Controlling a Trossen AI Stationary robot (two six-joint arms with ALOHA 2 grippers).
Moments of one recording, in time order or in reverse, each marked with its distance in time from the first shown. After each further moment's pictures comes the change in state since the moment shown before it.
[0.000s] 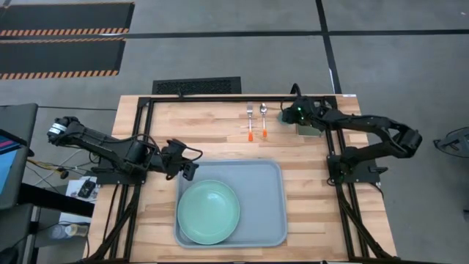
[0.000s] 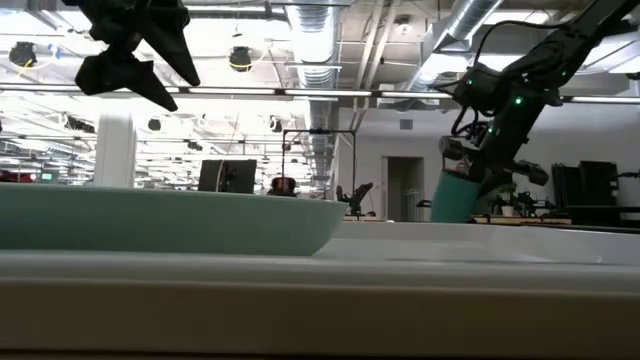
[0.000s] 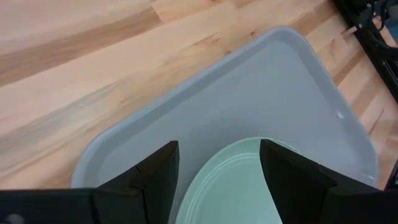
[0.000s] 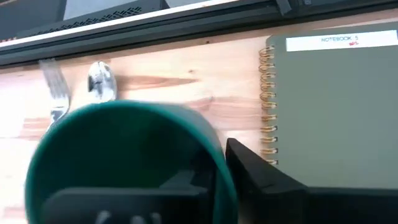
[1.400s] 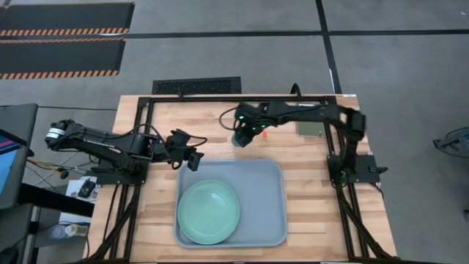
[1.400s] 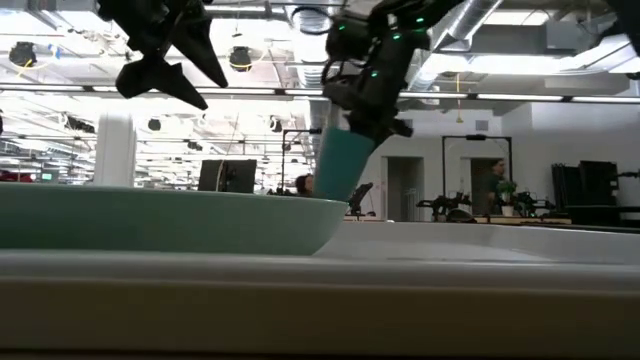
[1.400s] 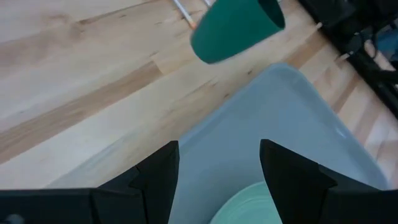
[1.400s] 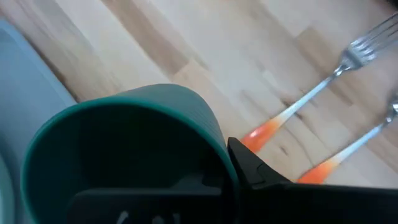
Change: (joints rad) left arm 0.156 0.000 0.000 0.108 0.022 0.232; right arm 0.447 0.607 0.945 -0.570 -0.210 -0.401
